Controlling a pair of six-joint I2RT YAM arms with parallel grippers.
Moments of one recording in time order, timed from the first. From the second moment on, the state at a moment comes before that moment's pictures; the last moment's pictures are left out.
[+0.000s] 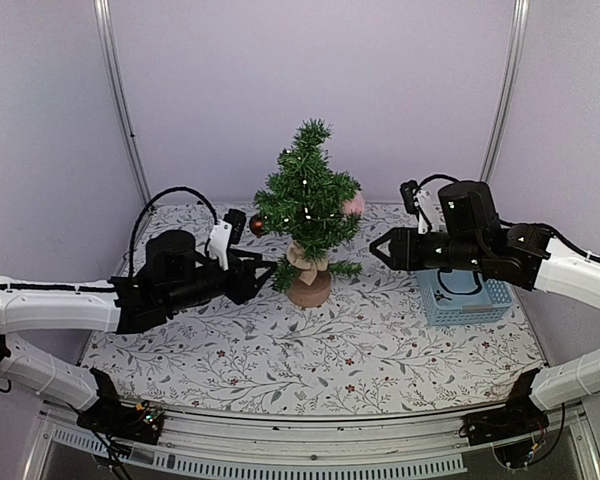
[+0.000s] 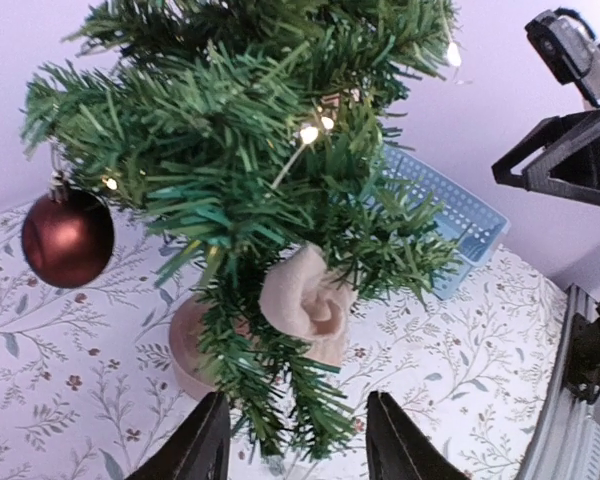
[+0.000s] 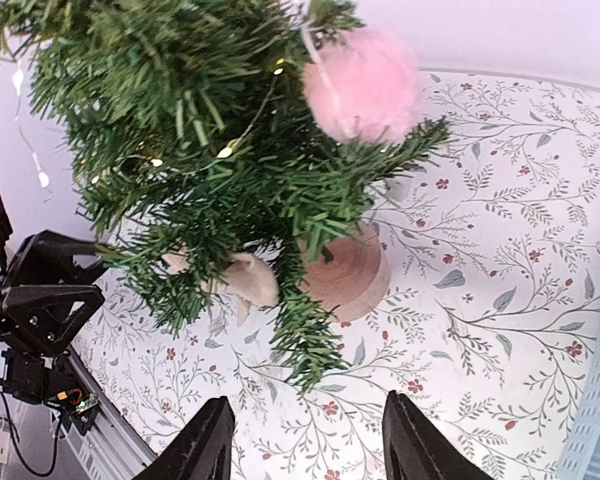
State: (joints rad) left arm -0.88 1.23 0.65 0.36 -0.06 -0.25; right arm 0.82 1.20 1.02 -0.34 0.04 0.51
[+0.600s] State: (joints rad) left arm -0.96 1.52 0.85 0.43 -0.08 -0.12; right arm 0.78 1.17 0.99 -0.38 0.03 0.52
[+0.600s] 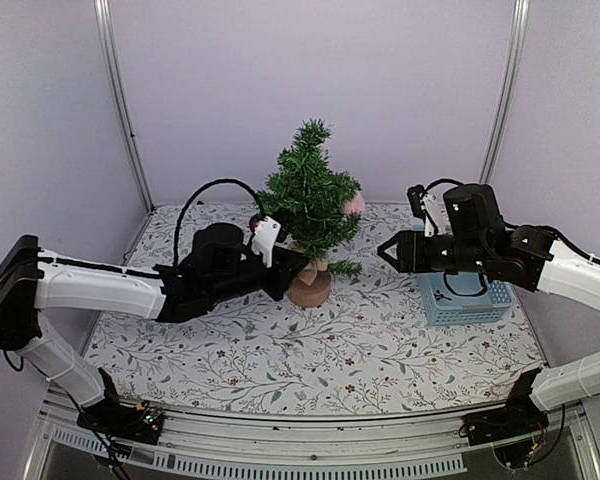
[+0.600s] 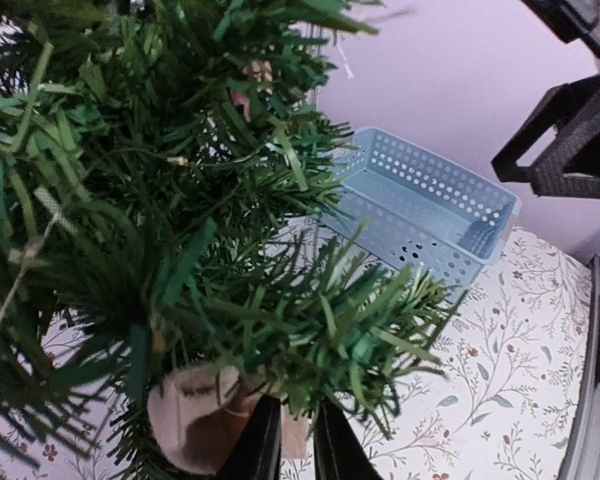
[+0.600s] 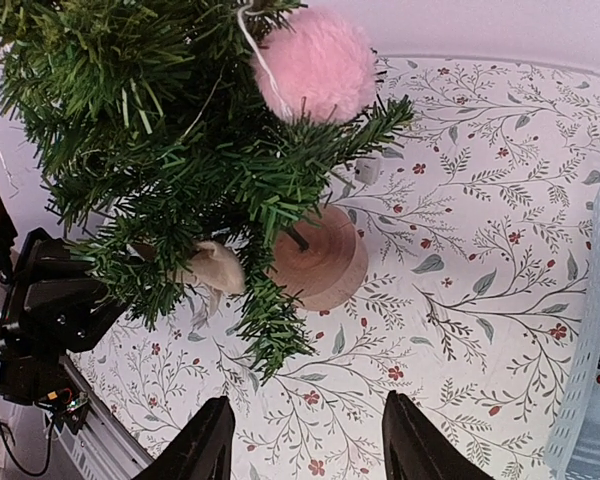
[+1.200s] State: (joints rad) left arm -0.95 1.63 0.92 0.38 -0.21 -0.16; right arm 0.77 1.13 0.99 -0.38 0.05 0.53
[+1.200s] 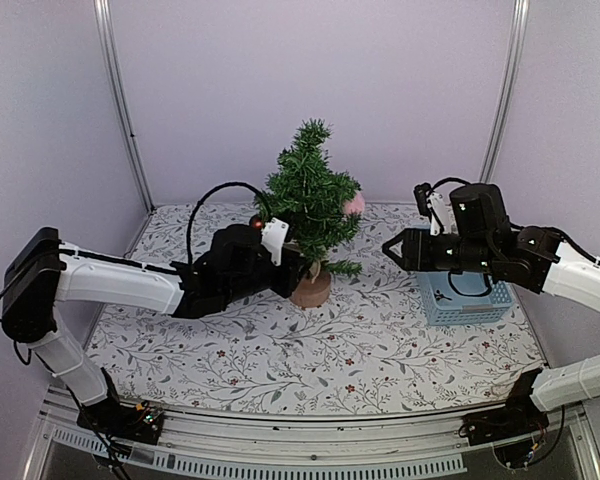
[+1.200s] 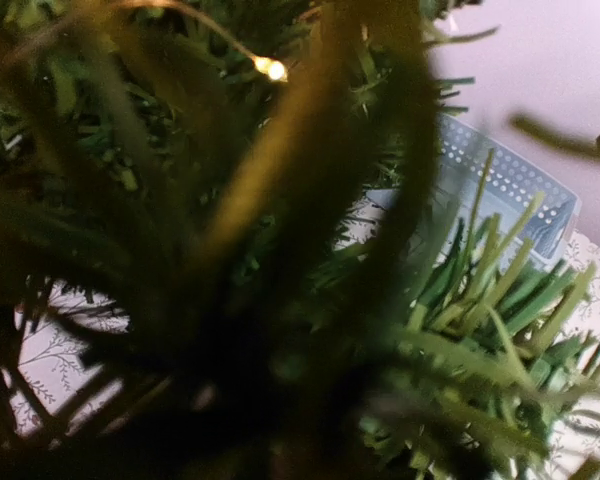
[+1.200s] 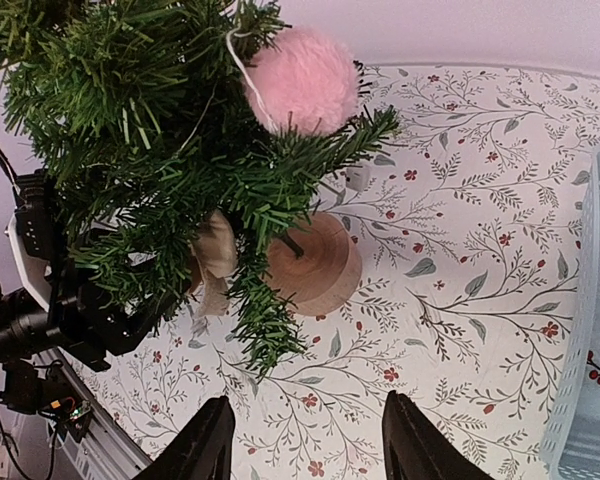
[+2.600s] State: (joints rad) left arm -0.95 1.21 0.74 0.31 -0.14 -0.10; right arm 0.23 1.38 1.01 -0.72 -0.18 0.30
